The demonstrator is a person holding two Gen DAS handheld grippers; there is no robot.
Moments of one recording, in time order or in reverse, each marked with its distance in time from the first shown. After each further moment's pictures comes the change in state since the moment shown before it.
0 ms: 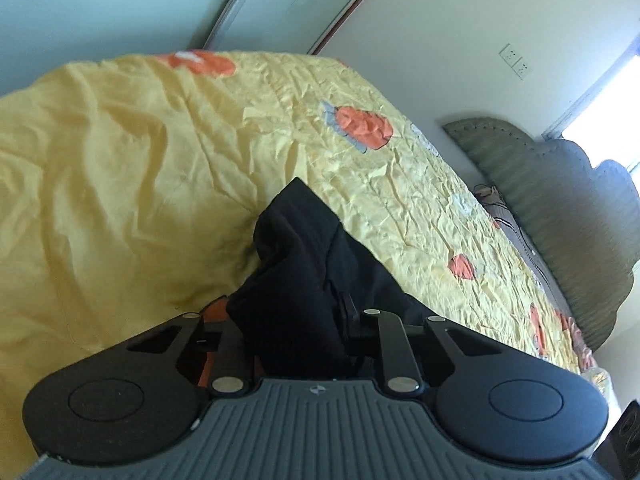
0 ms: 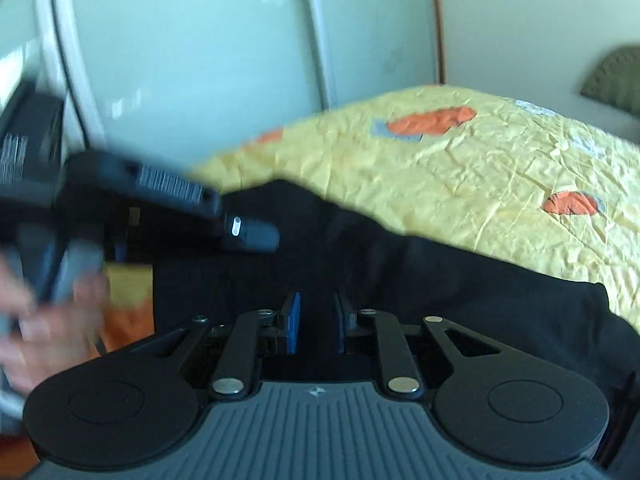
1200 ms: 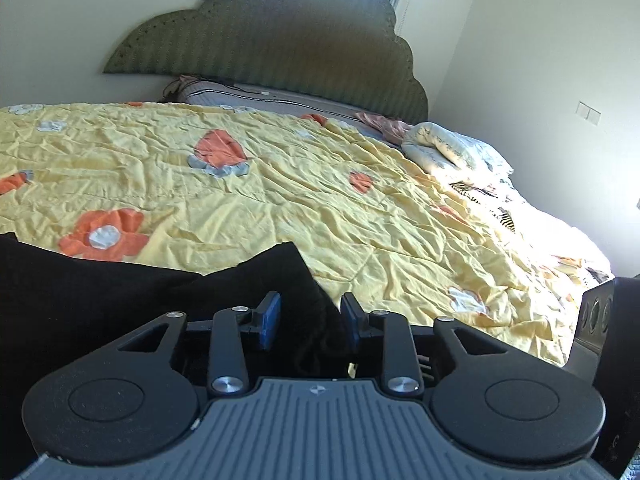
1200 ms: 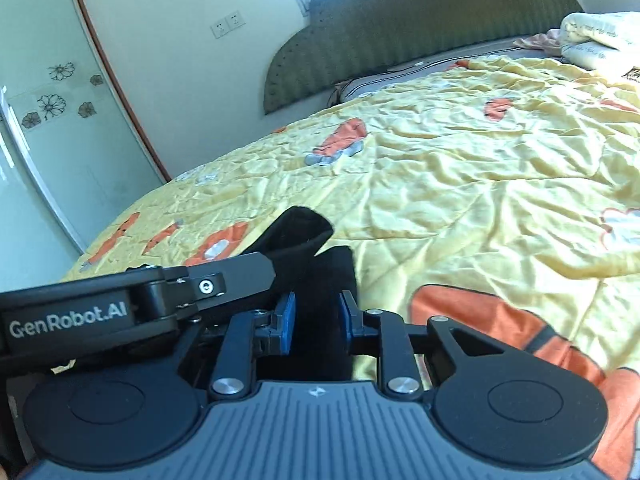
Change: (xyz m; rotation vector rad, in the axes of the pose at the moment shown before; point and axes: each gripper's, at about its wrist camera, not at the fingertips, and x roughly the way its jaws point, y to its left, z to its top) left arm 0.024 -0.330 -0.259 0.760 0.181 -0.545; right arm -0.264 -0.205 -0.169 0.591 -0.283 -0.565
